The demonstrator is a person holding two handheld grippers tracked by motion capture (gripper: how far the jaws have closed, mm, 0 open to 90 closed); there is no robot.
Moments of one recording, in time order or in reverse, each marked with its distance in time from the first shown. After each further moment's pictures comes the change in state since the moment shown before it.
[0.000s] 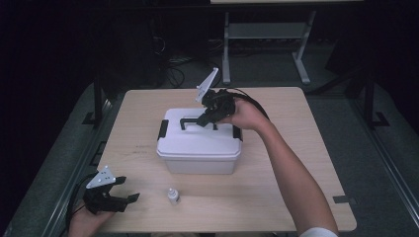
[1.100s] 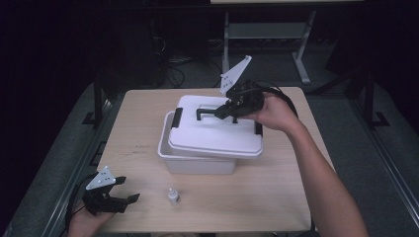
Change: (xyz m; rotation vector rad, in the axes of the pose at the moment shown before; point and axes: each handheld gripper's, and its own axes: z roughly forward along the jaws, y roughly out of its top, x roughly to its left) left arm -0.004 0.002 -0.003 -0.004 0.011 0.015; right arm 0.041 -0.014 -0.087 -0.056 -0.134 -0.029
